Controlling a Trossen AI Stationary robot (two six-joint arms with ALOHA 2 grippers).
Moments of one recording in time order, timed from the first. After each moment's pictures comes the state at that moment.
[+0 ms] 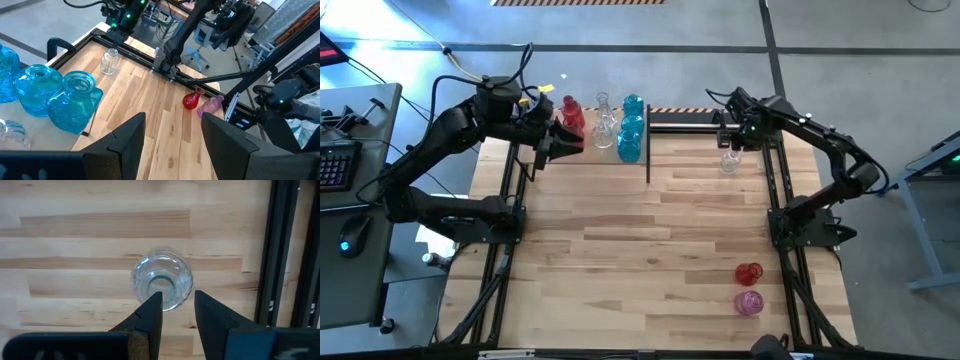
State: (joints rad) left arm 0.54 1.05 1.42 -0.81 0.49 -0.23; right arm -0.91 1.46 1.16 -1.11 0.05 0.66
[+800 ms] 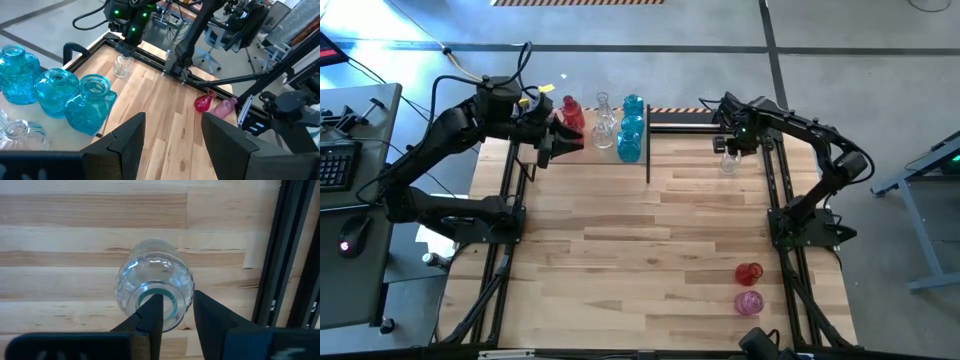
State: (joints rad) left arm 0.54 1.05 1.42 -0.81 0.42 -0.21; right arm -0.90 1.59 1.16 -1.11 0.06 0.64
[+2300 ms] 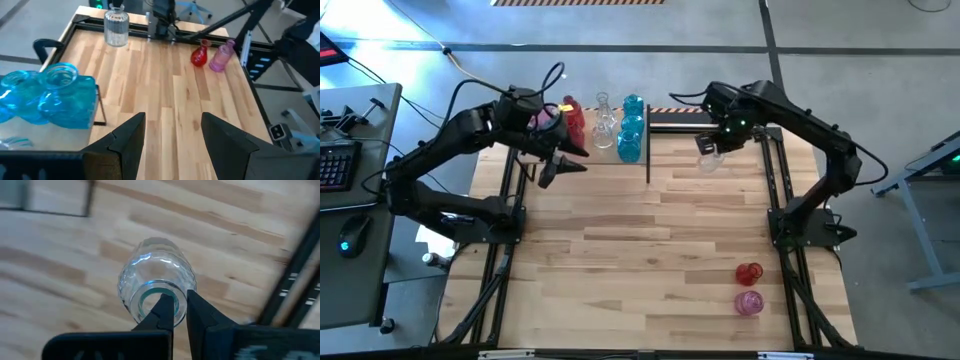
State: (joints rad) left arm 0.43 1.10 1.42 -0.93 0.43 0.13; right arm -0.54 1.59 1.76 -1.57 -0.04 0.72
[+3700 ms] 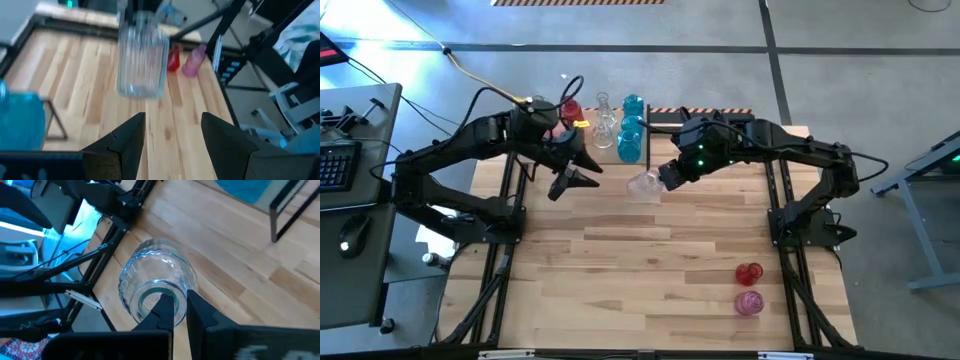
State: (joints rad) left arm 0.28 1.17 1.42 -0.83 0.44 0.00; right arm -0.07 1.59 1.88 -1.05 -0.06 0.91
